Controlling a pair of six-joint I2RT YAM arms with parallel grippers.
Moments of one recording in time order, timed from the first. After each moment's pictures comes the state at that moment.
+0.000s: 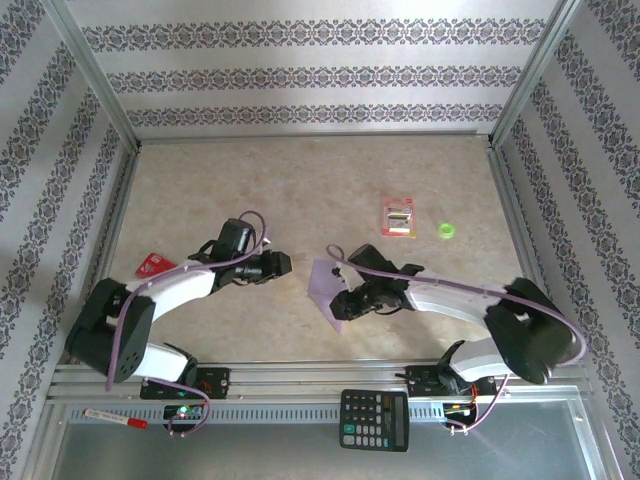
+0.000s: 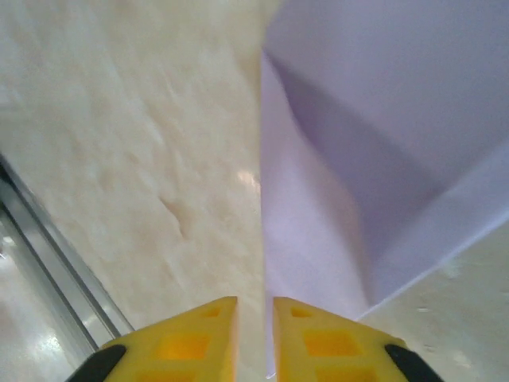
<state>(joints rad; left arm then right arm) -0.42 1.38 0.60 -0.06 0.54 -0.75 0.73 1.35 0.62 -0.31 -0.47 0.42</state>
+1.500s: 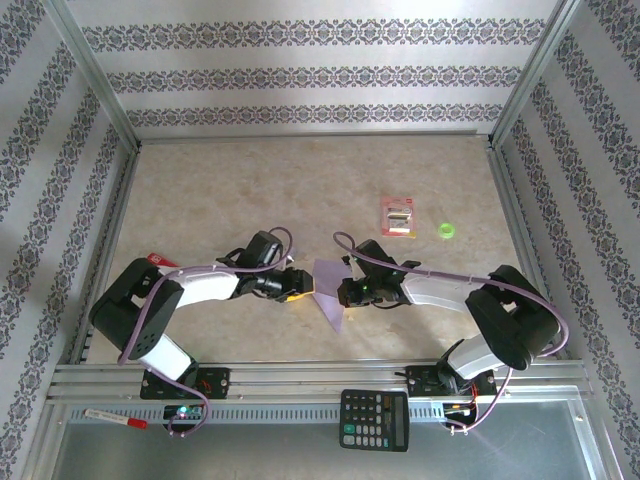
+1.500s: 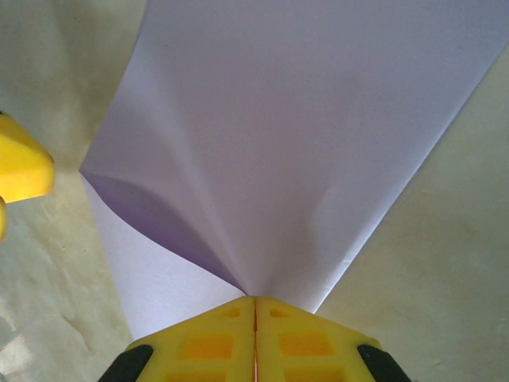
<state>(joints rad) -0.59 1.58 0.66 0.00 0.59 -0.85 0.69 1.49 0.61 -0.19 -0.33 0.57</state>
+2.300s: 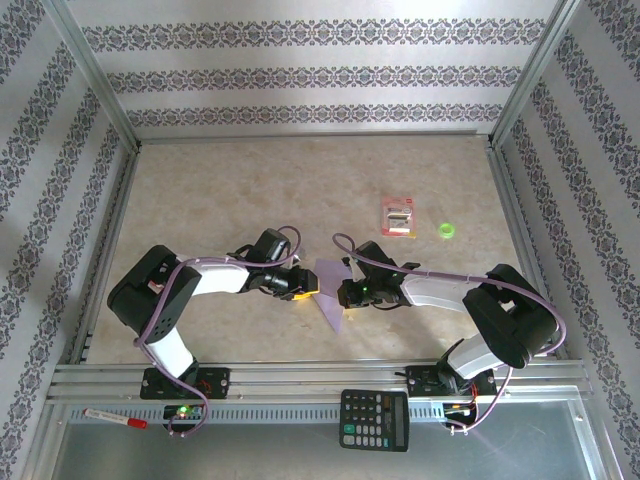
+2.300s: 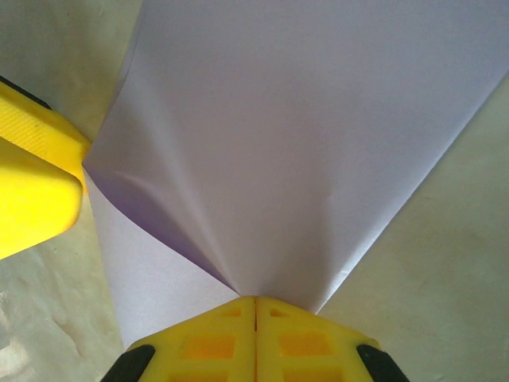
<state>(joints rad) -0.59 1.70 0.71 0.03 0.63 -0.86 0.69 1.50 0.59 -0.15 -0.33 0.56</state>
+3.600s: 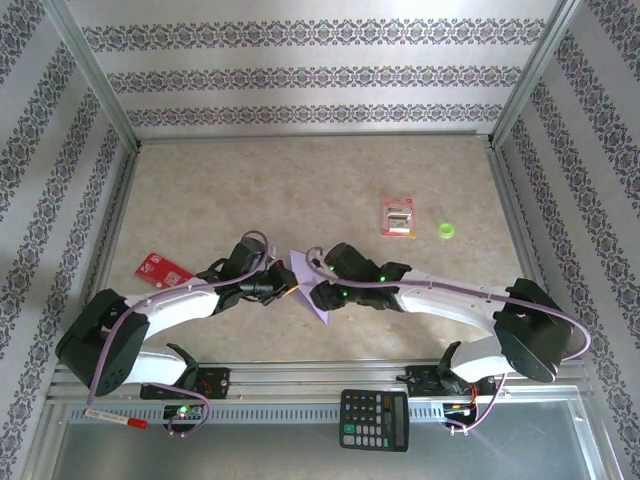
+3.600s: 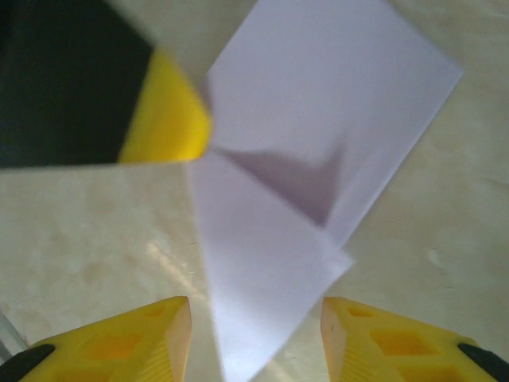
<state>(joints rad) -0.59 1.32 0.52 0.04 0.39 -1.16 0.96 1.39 0.78 -0.33 -0.05 0.38</state>
